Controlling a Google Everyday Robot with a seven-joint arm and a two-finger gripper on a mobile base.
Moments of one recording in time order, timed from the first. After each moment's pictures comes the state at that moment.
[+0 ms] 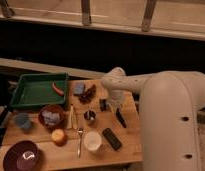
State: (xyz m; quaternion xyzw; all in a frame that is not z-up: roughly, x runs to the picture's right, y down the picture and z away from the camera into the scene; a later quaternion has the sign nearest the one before) arm 0.101 0.126 0.869 -0.28 0.26 0.49 0.79
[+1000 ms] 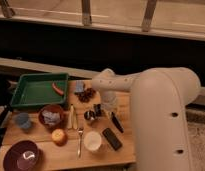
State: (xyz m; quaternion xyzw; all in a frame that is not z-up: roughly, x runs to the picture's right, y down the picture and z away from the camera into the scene) arm 0.104 0.159 0.841 -0.30 0.31 0.45 0.78
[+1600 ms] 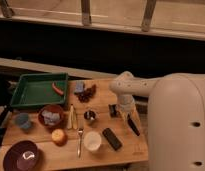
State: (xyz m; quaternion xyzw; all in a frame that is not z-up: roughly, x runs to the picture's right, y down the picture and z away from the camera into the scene) arm 0.176 0.163 0.845 -0.29 0.31 0.47 0.77
